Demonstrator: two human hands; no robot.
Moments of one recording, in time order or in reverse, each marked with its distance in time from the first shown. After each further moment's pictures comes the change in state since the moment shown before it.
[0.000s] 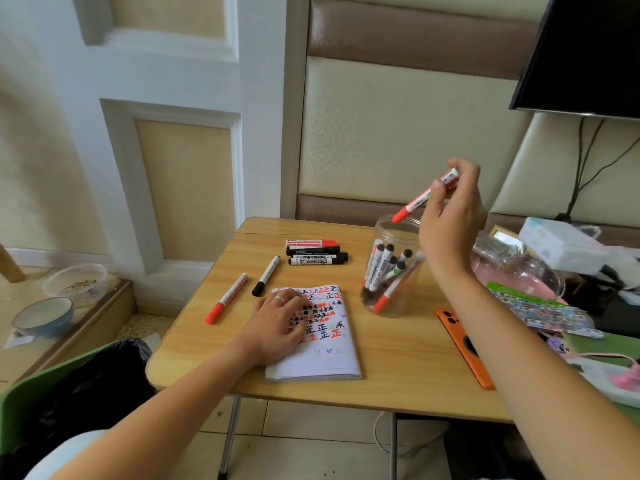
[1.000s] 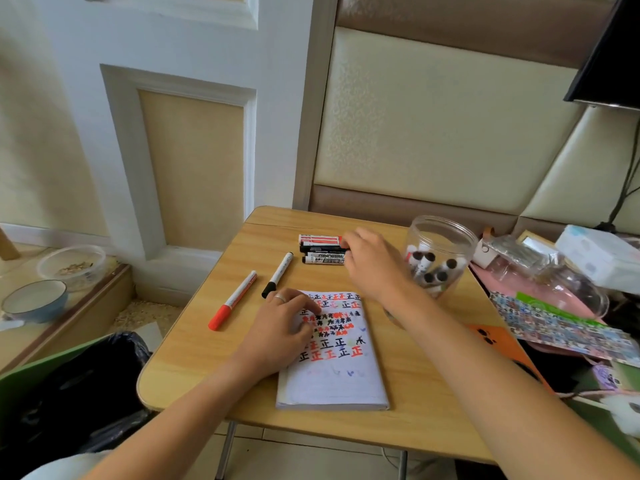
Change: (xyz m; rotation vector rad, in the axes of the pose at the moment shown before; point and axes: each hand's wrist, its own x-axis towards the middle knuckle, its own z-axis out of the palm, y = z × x) left_hand 0.007 -0.011 0.000 -0.292 0.124 -0.110; right_hand -0.079 -0.003 0.105 -0.410 -0.945 -0.293
